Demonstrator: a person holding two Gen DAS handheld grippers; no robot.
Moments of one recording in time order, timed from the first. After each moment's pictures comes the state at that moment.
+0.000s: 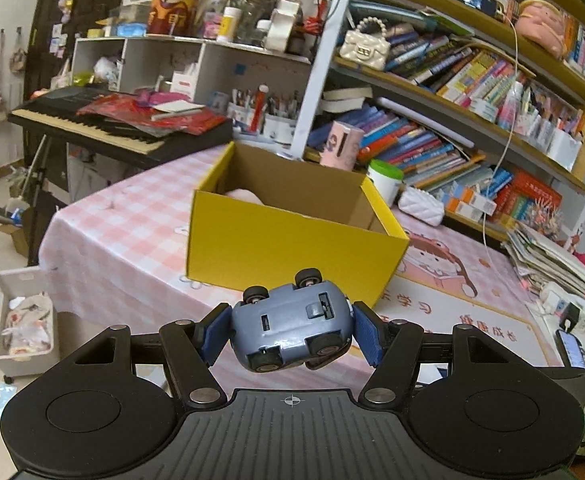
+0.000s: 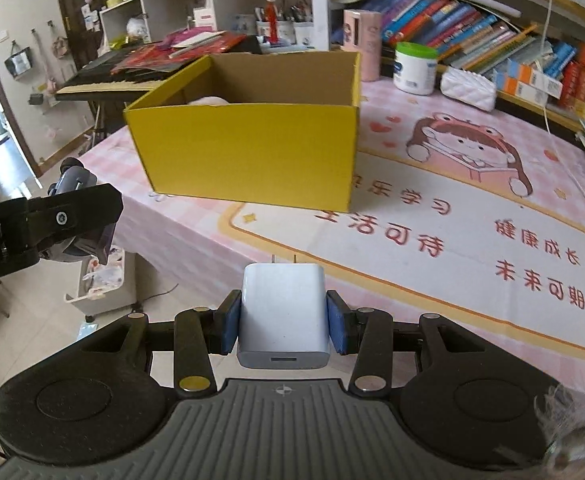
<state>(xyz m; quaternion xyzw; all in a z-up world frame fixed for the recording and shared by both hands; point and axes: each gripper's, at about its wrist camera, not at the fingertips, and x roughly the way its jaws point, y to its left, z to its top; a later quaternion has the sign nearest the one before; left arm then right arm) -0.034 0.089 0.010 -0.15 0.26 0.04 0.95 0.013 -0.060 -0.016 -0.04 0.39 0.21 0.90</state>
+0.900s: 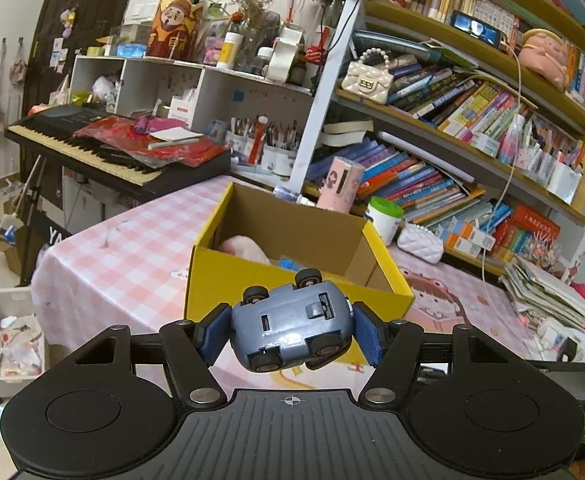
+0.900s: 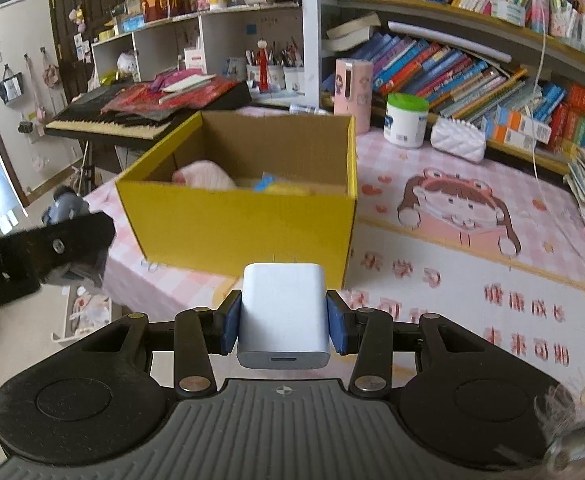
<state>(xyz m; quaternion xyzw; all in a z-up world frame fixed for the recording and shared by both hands) -0.005 0.108 0.029 -0.16 0.22 0.04 0.96 0.046 -0.044 0.021 -0.04 0.33 0.19 0.92</state>
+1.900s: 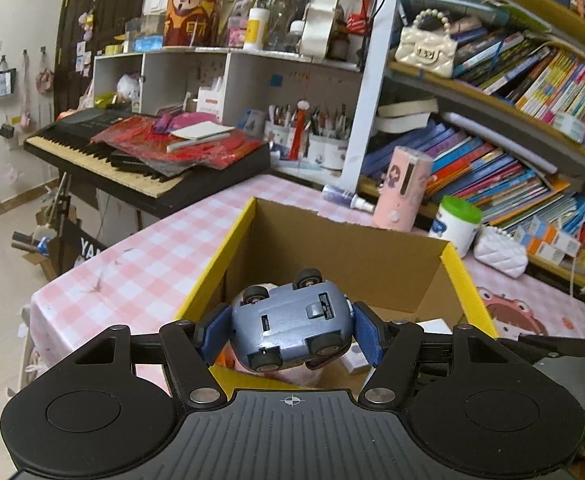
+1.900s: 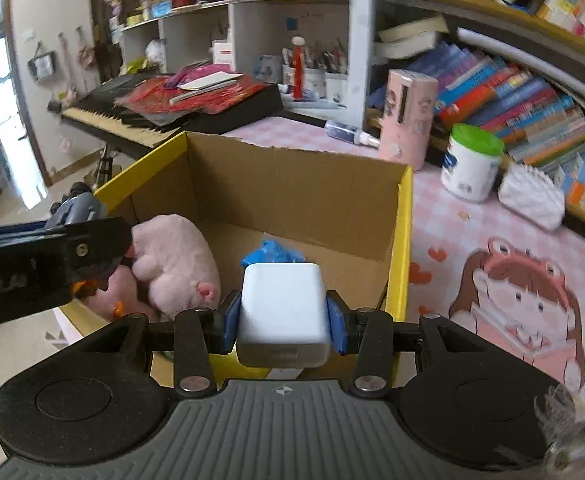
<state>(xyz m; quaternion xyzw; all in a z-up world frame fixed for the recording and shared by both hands) 0.138 0.110 0.015 -0.12 0.26 0.13 0.95 0.211 -0.004 -0.006 -0.09 0.32 0.26 0.91</state>
